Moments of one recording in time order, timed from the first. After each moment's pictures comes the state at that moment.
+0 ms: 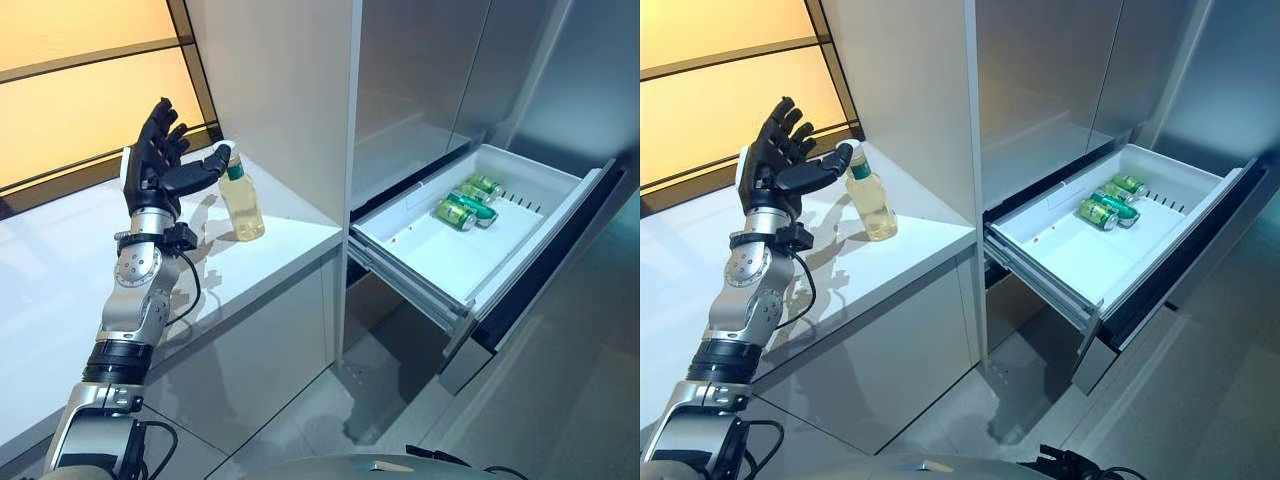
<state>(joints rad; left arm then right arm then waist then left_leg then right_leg) -0.35 0.54 0.03 0.18 -0.58 -0.13 0.19 0.02 -0.26 0.23 1.23 0.41 0.09 0.30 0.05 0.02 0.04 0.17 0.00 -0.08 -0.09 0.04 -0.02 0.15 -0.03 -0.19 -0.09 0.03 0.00</state>
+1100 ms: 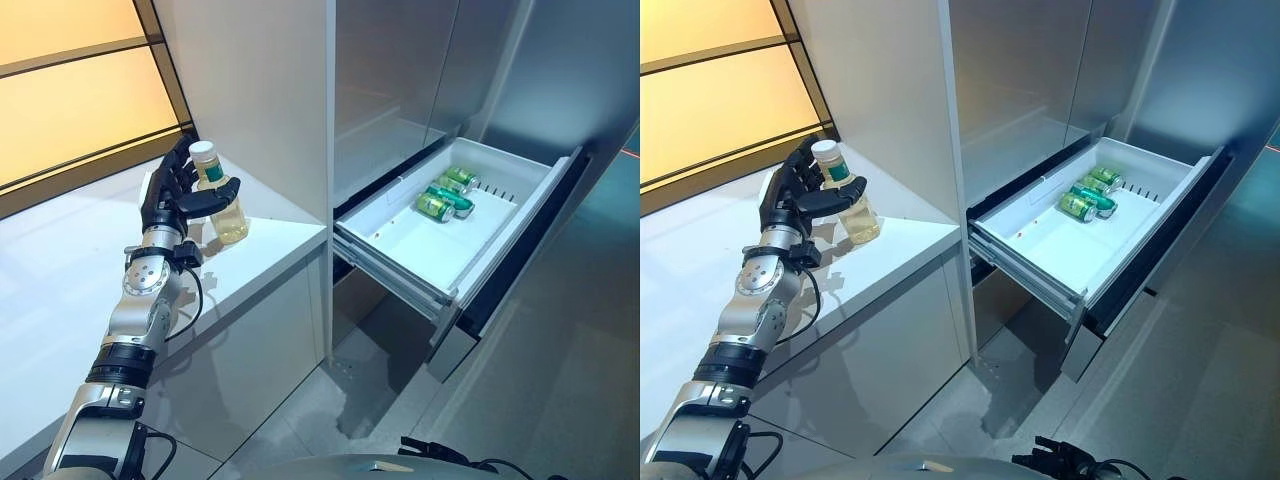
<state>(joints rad) -0.34 0.54 0.00 0.31 -0.50 -0.11 0.15 0.01 -0.25 0.19 1.21 0.37 0.11 0.31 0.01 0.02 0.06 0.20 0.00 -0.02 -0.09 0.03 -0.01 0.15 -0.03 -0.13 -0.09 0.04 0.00</state>
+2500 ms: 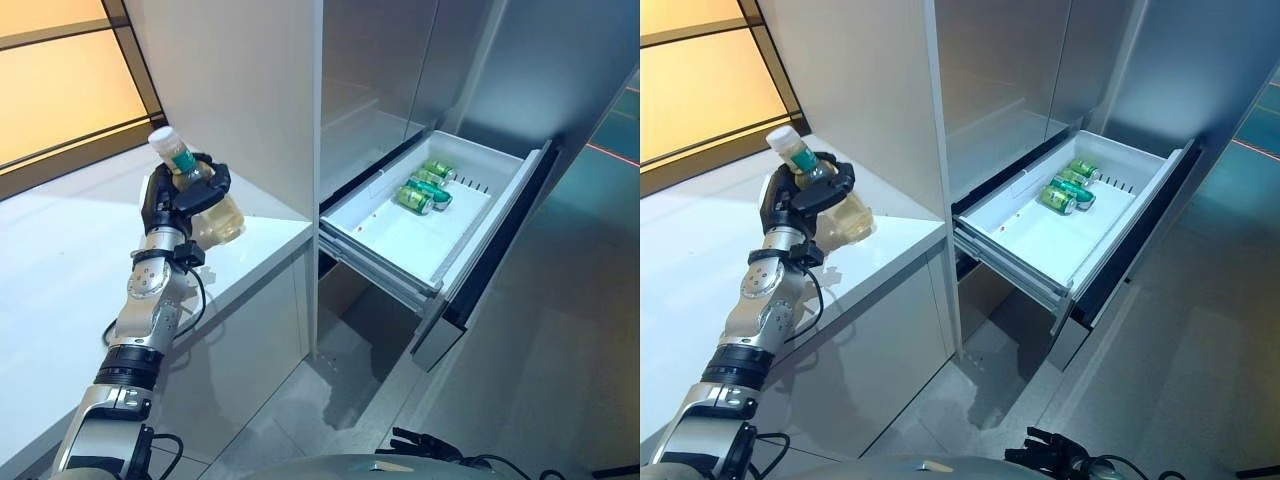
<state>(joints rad) -0.33 0.48 0.00 0.18 -0.70 -0.17 0.13 0.03 -0.24 0.24 1.12 0.34 0.07 0.32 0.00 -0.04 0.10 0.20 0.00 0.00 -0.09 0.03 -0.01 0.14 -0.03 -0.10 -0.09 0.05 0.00</state>
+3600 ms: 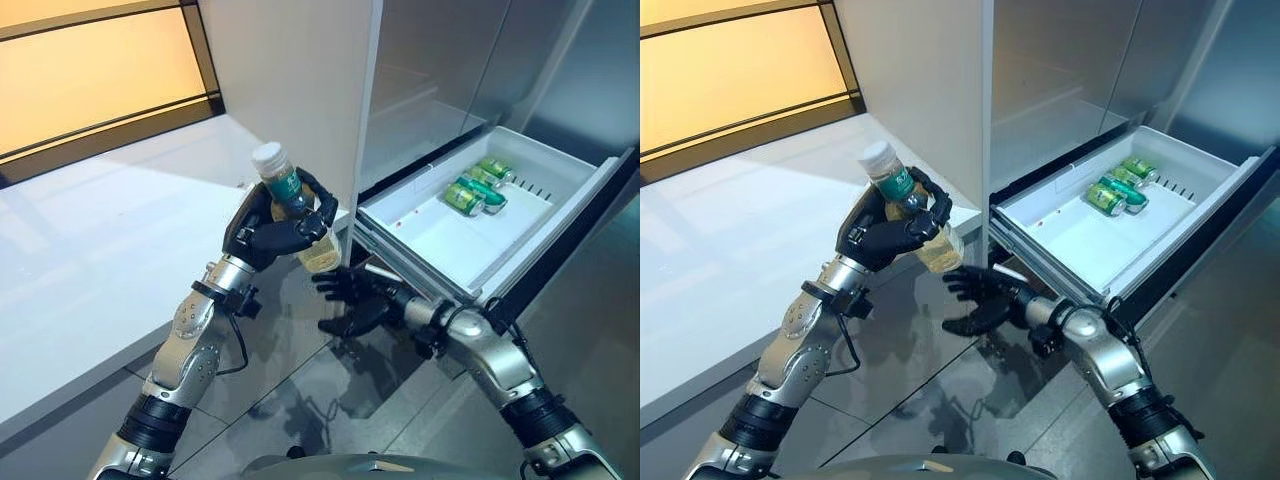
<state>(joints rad) -0.11 0.41 -0.21 -0.13 -0.72 -0.17 -0.24 -0.17 -0.47 0.26 -0.05 0.47 0.33 0.46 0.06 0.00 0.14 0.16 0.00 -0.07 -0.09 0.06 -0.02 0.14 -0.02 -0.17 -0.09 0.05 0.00</state>
